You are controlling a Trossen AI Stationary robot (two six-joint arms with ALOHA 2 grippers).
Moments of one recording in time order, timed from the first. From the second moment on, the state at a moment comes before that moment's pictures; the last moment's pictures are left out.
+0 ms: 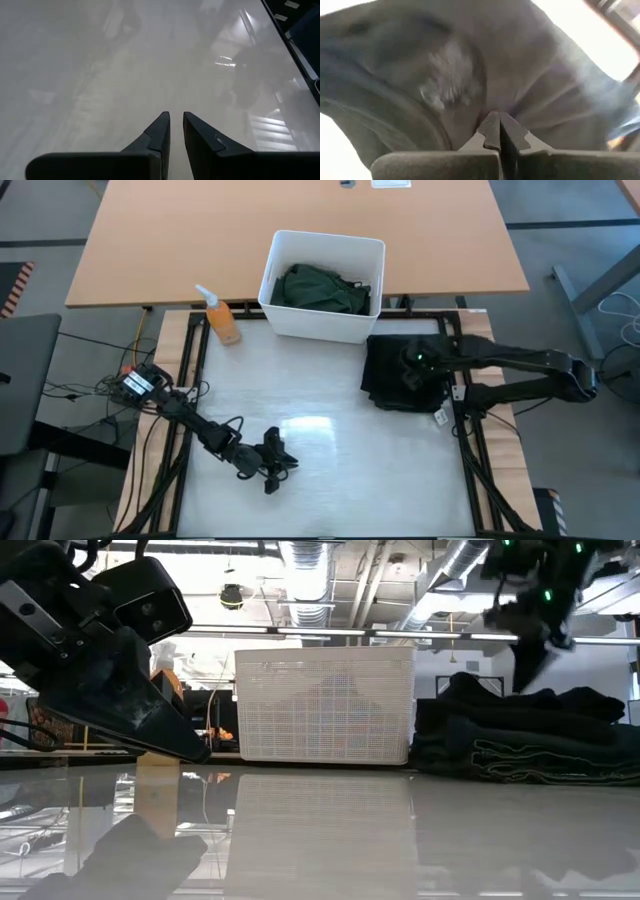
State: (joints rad) left arm -0.57 1.75 0.55 0.67 -0.42 -0.58; right arm -0.31 0.97 0.81 -1.01 0.31 0.47
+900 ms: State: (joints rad) left arm -0.57 1.75 0.55 0.72 -0.56 -0.56; right arm -0.62 1.63 1.75 -0.60 -0.04 0.02
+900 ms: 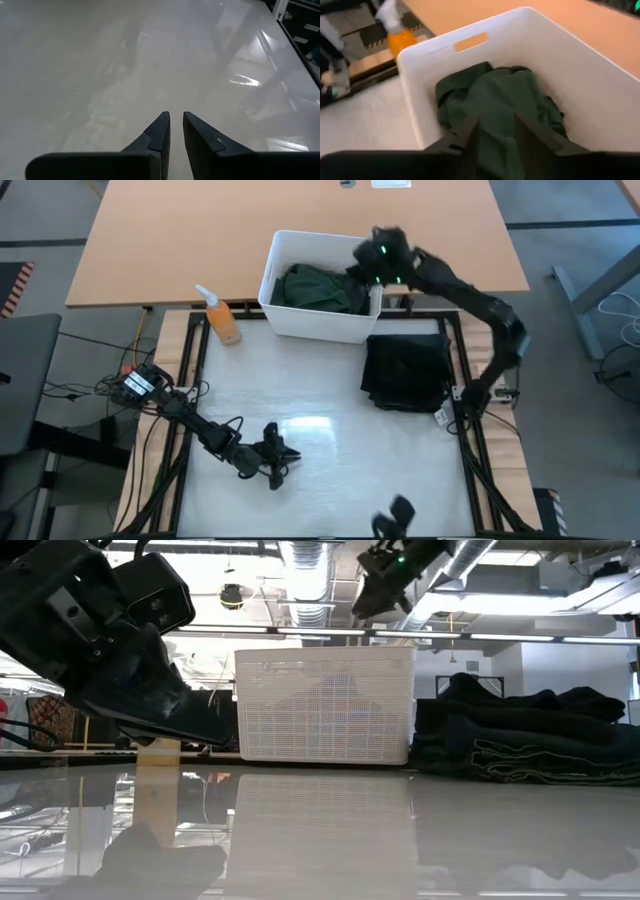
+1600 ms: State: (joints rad) left arm -0.55 1.75 0.55 0.69 -0.53 -0.47; right arm -0.70 2.32 2.34 -1.18 -0.15 0.12
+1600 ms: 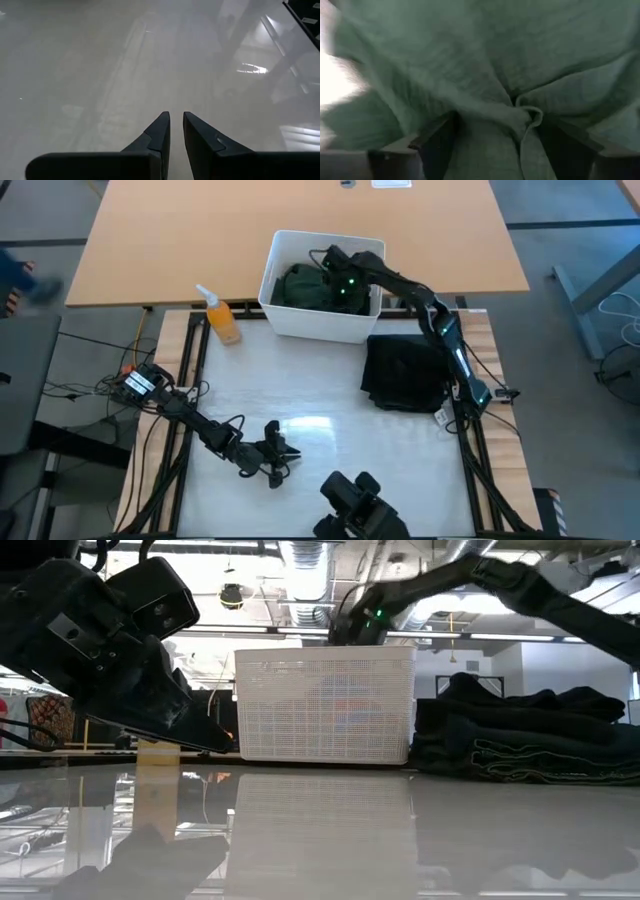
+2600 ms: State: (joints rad) left arm -0.43 1.75 0.55 0.70 -0.41 -0.39; right arm -0.57 1.45 2.34 -0.56 -0.64 0.11
